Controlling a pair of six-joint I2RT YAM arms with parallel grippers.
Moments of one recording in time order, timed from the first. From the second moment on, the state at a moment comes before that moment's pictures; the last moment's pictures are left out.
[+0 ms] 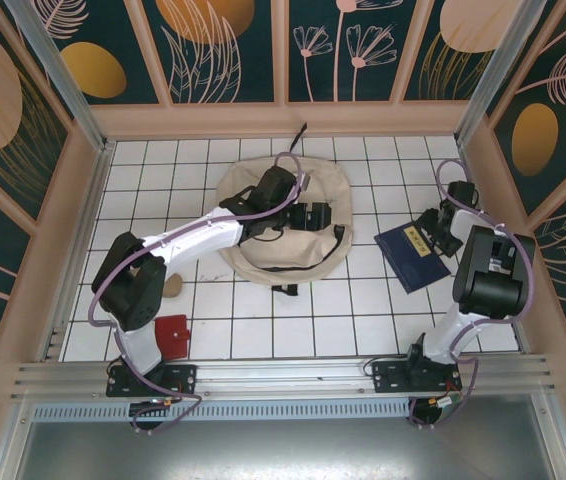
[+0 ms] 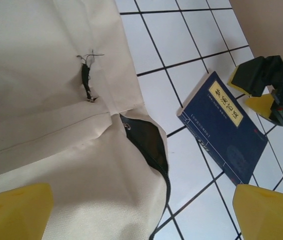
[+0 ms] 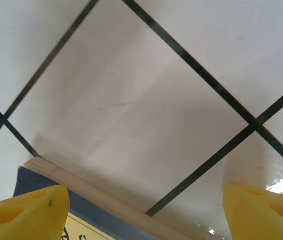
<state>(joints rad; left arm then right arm) -0.76 1.82 1.38 -0.25 0.21 -0.59 -0.25 1.73 0.98 -0.39 -0.02 0.51</state>
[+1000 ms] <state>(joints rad) -0.97 2.25 1.87 -0.37 0.29 -0.64 -0.06 1.26 0.55 -0.44 -0.23 0.68</state>
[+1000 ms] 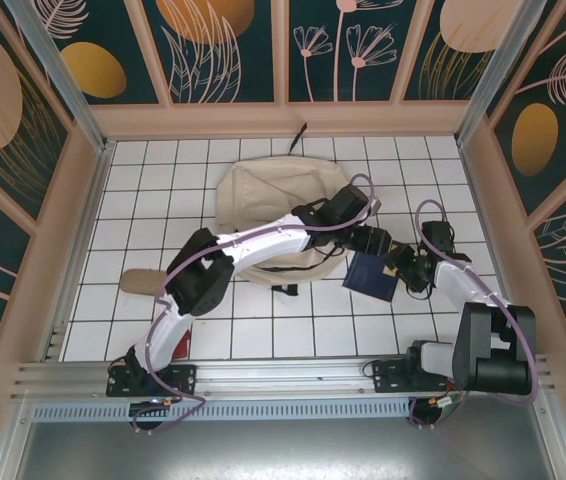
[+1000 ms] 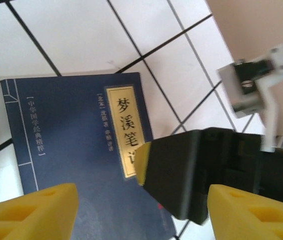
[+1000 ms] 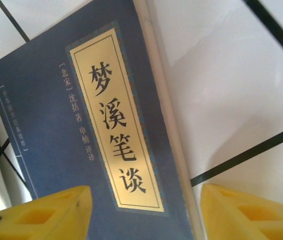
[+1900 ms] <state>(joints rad) -0.95 2.42 1.96 -0.55 0.14 -0.64 -0.07 1.36 0.60 -0.42 -0.15 0.65</state>
